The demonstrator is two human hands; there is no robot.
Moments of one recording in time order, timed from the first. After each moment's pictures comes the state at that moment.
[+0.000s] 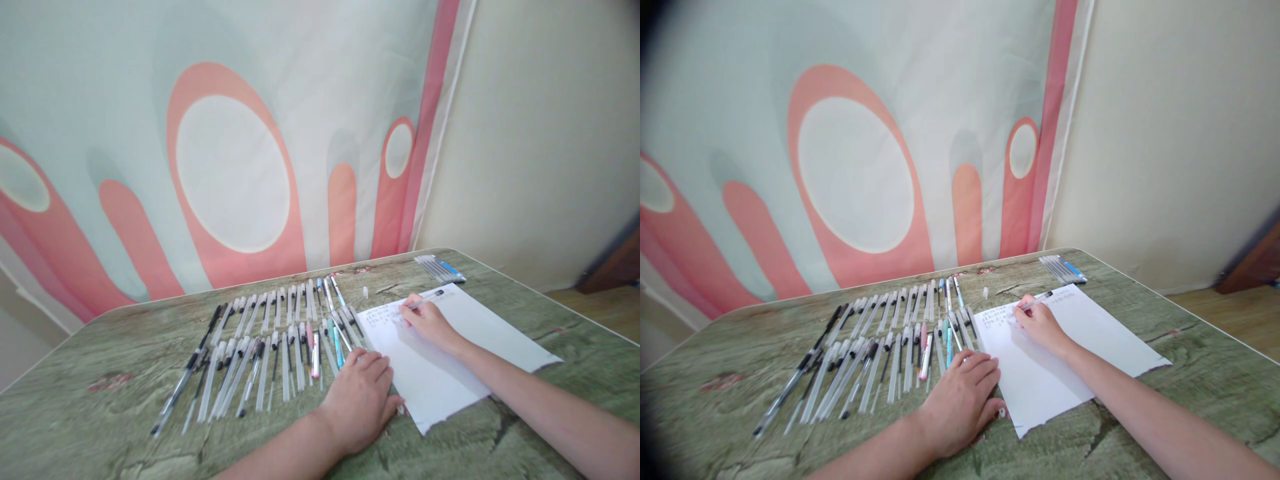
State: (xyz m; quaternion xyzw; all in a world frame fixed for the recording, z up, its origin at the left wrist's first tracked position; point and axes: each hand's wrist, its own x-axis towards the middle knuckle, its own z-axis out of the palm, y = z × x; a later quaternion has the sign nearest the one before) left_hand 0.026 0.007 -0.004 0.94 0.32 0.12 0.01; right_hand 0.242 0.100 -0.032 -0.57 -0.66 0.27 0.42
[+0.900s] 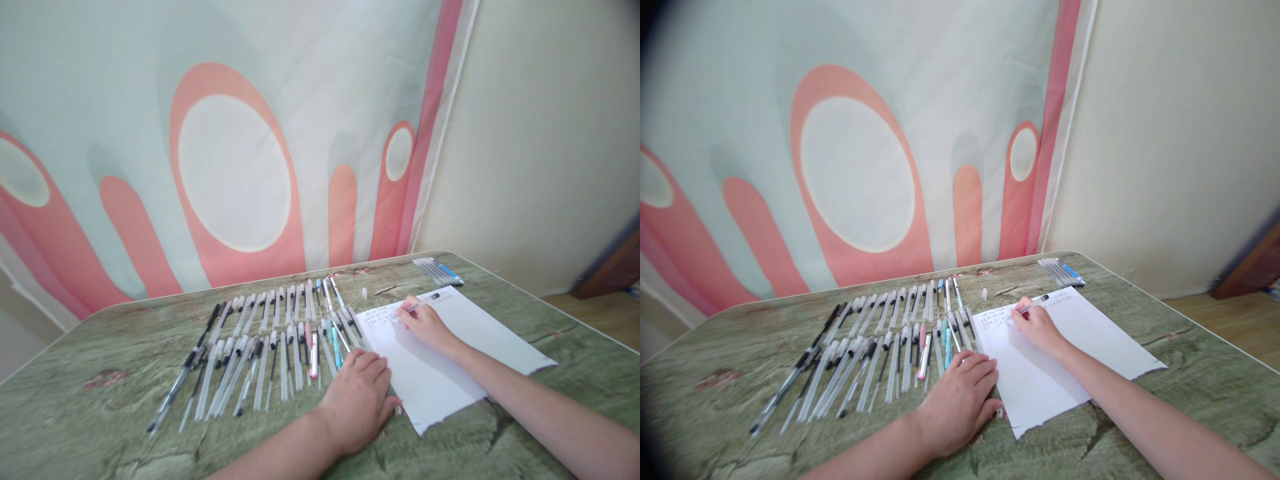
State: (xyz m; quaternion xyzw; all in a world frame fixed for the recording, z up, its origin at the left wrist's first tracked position) left_hand 0.026 0.006 -0.003 0.94 0.33 0.12 0.01; right_hand 0.244 0.102 -0.037 -0.57 -0.68 0.24 0.39
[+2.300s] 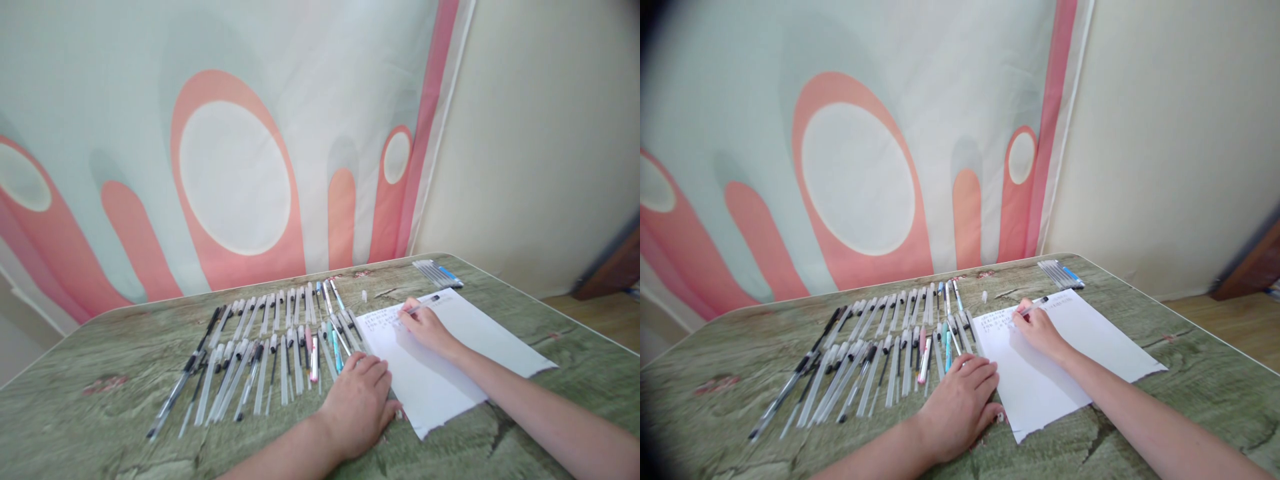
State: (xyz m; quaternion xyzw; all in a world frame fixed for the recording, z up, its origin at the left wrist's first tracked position) left_hand 0.025 0.007 -0.008 0.94 0.33 0.13 0.02; right_hand 0.243 0.102 -0.036 -0.57 -0.69 0.22 0.40
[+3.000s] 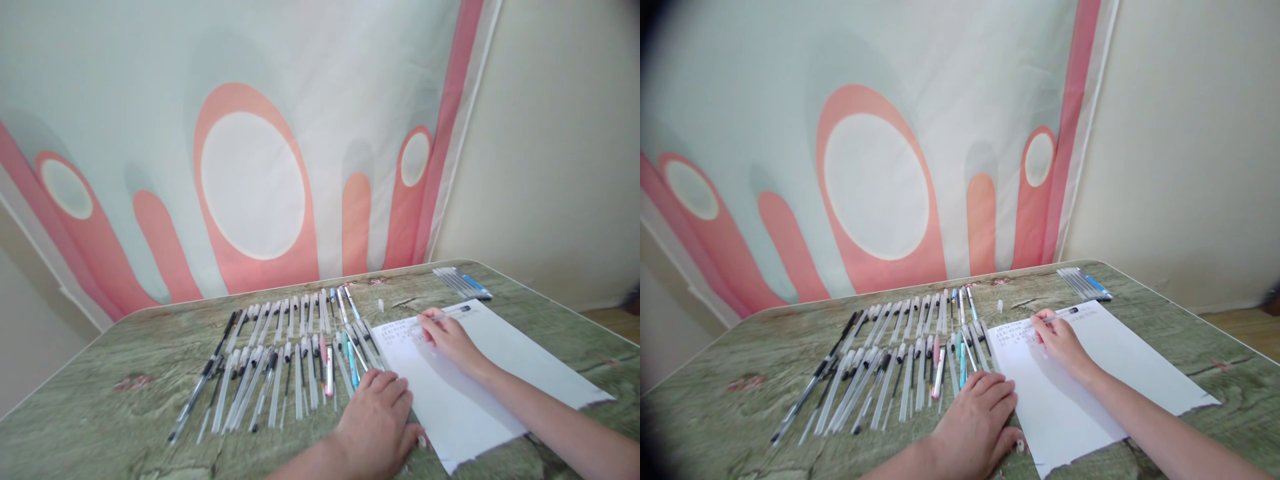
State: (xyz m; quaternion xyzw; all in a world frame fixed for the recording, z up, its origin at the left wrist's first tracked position) left_hand 0.021 0.006 -0.009 0.93 0.33 0.15 0.04; right_hand 0.242 0.110 -0.045 -0.56 -0.61 0.34 0.45
